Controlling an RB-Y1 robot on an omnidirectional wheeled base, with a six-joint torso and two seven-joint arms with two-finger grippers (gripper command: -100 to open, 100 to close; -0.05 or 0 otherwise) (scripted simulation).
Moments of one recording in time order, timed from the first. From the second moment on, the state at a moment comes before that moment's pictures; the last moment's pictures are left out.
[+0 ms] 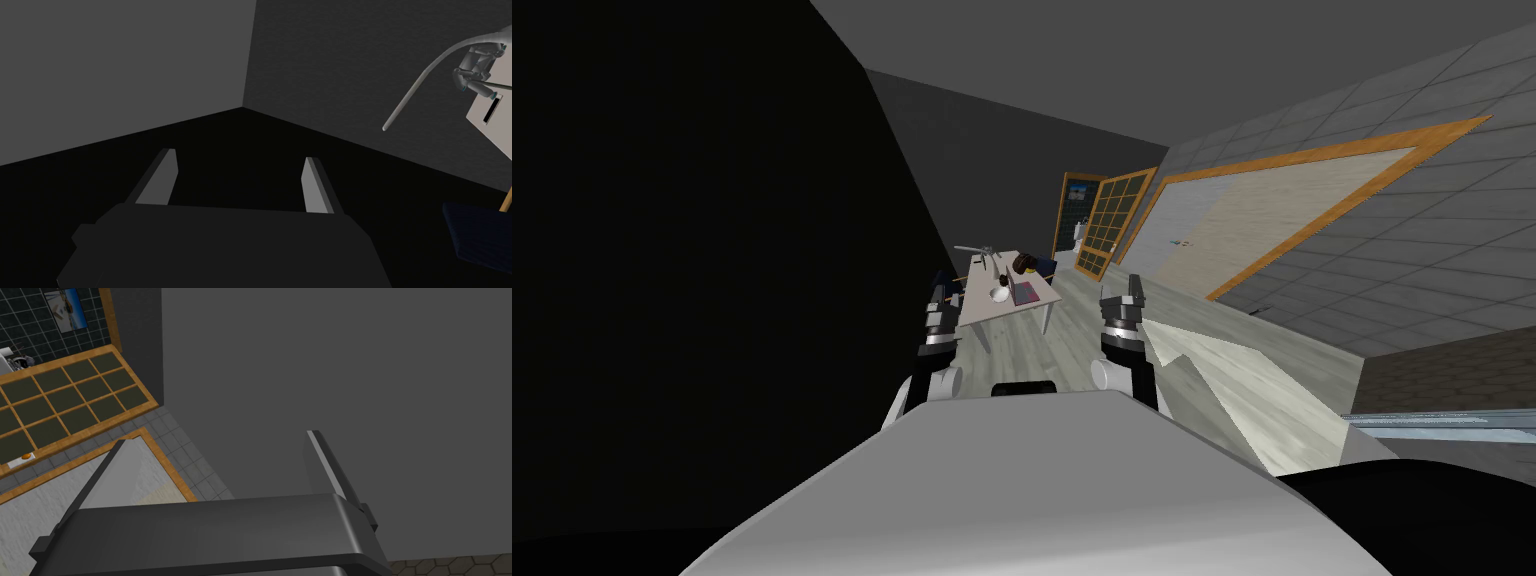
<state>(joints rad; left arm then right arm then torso) 0.47 0.00 -0.05 -2.20 -0.10 -0.38 0.09 0.49 0.04 -0.04 -2.29 -0.08 -0.44 0.01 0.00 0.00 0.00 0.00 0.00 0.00</state>
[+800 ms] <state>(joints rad) 0.47 0.00 -0.05 -2.20 -0.10 -0.38 0.09 0.49 0.04 -0.04 -2.29 -0.08 -0.44 0.01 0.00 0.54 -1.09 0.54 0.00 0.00</state>
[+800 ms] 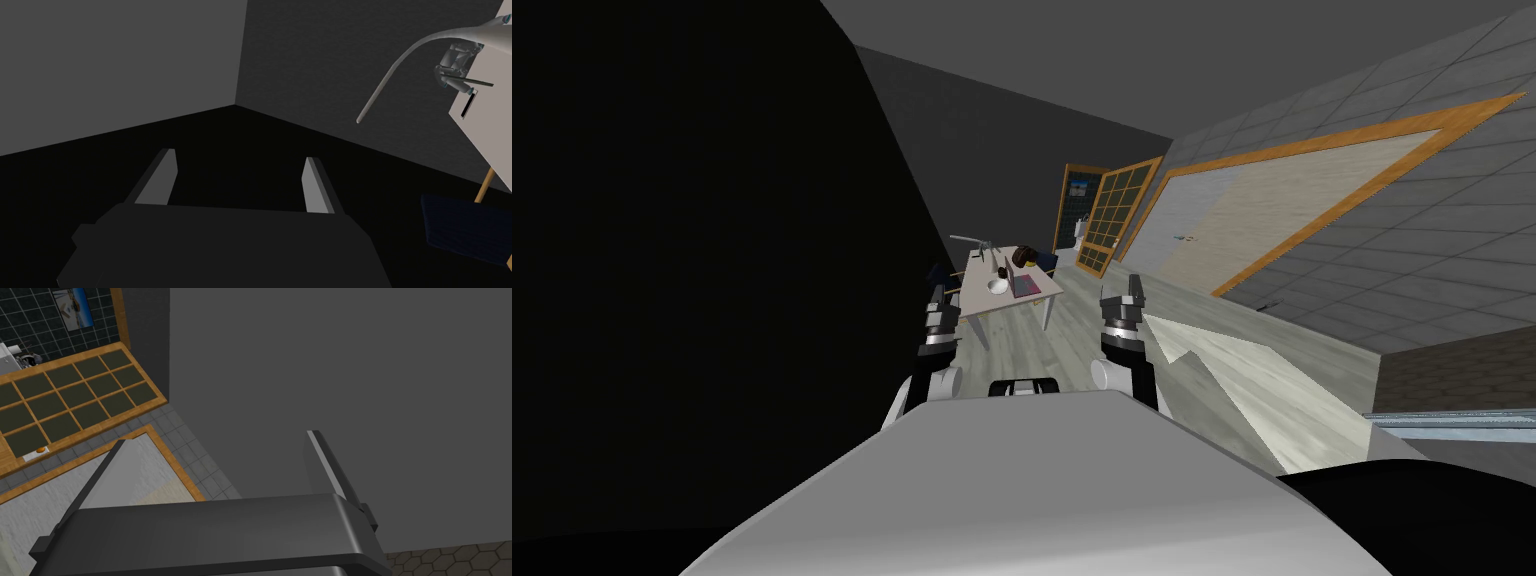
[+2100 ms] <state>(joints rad) 0.47 0.15 -0.02 -2.26 -0.13 -0.20 0.05 0.49 0.04 -0.04 -2.29 -0.08 -0.44 0.01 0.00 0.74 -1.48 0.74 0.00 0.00</state>
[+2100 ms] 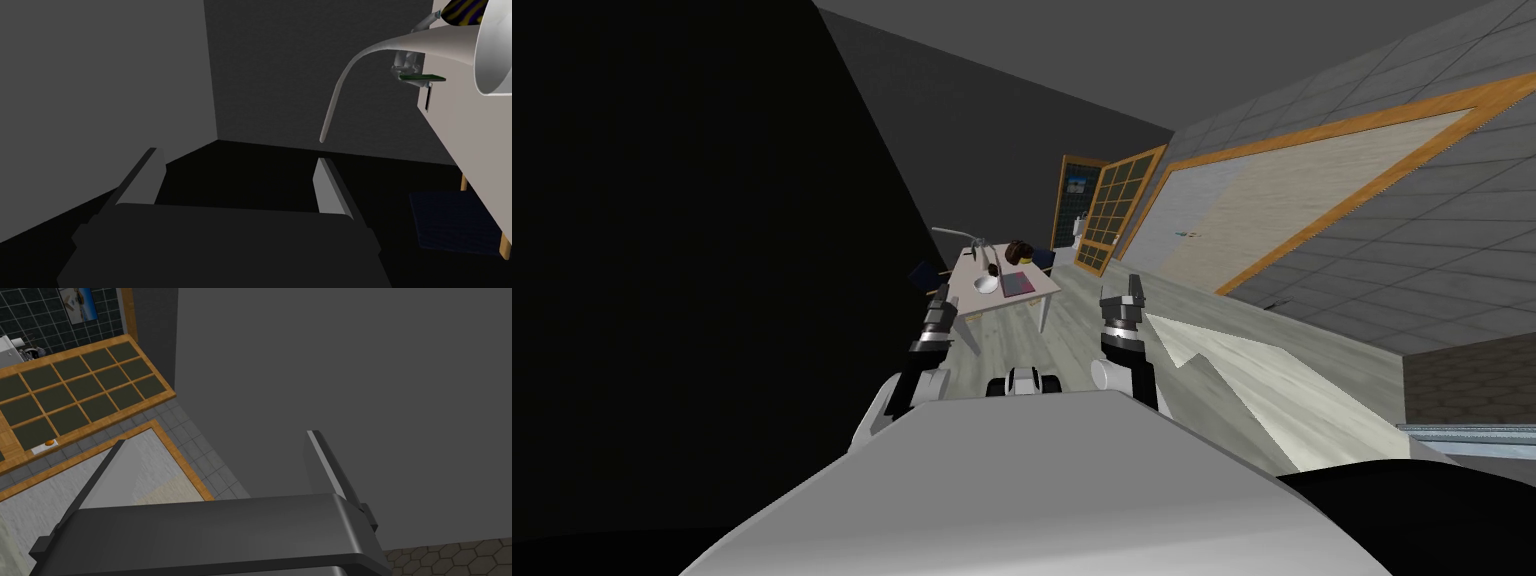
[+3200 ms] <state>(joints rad) 0.47 0.13 0.02 -2.34 -0.17 0.05 -0.01 0.49 0.04 -0.04 -2.29 -0.08 -0.44 0.01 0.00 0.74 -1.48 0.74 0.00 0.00</state>
